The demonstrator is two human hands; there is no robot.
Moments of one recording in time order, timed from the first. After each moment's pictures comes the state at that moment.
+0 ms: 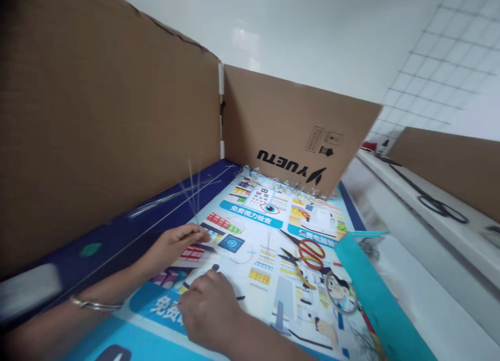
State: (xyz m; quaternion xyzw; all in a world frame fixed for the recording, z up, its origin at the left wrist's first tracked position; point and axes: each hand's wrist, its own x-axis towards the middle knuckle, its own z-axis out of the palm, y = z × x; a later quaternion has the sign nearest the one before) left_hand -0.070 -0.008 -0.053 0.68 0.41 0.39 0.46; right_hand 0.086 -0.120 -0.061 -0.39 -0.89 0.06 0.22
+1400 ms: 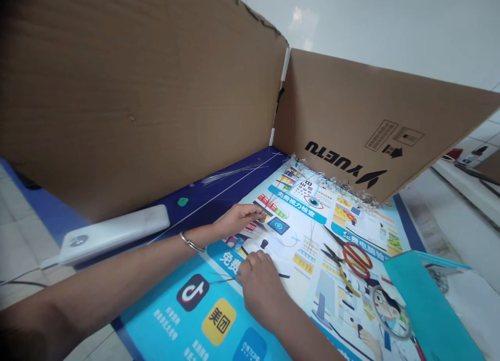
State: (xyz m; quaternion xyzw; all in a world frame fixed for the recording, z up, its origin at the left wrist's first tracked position) left_hand -0.080 -0.014 -0.061 0.72 0.32 0.44 0.44; right_hand 0.066 -0.133 -0.065 -0.40 -0.91 0.05 0.08
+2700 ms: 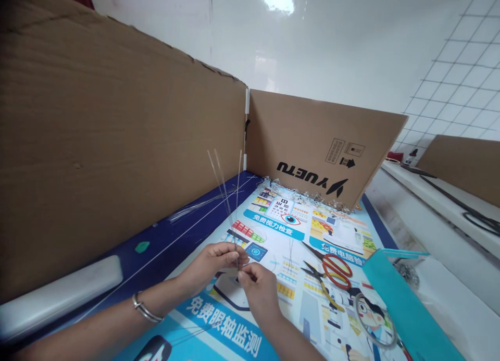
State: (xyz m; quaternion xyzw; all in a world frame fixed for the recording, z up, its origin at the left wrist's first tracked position) left_hand -0.052 -0.051 -0.033 0.56 0.29 0.41 0.66; right_hand 0.096 -0.103 -0.043 -0.58 -0.59 0.36 0.43
